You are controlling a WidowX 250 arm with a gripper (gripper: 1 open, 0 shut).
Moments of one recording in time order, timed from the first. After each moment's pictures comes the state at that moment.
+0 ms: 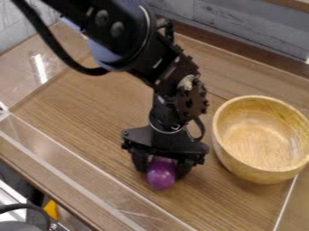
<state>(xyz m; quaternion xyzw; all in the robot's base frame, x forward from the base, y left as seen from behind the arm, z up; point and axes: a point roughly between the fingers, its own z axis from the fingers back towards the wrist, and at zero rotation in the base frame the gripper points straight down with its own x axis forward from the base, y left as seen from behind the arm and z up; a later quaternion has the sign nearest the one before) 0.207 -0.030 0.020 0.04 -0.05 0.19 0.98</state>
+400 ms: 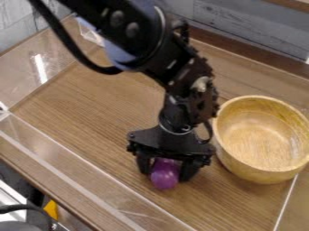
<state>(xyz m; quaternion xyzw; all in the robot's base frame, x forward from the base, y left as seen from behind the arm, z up) 0.211 -0.040 0.021 0.06 -0.04 0.22 0.97</state>
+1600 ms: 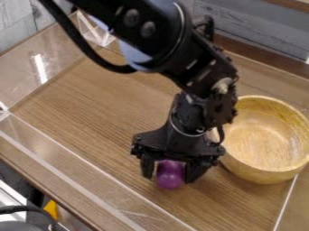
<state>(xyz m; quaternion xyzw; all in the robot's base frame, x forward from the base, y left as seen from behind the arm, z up) 0.199 -0.046 0.036 0.10 -0.02 0.26 0.96</state>
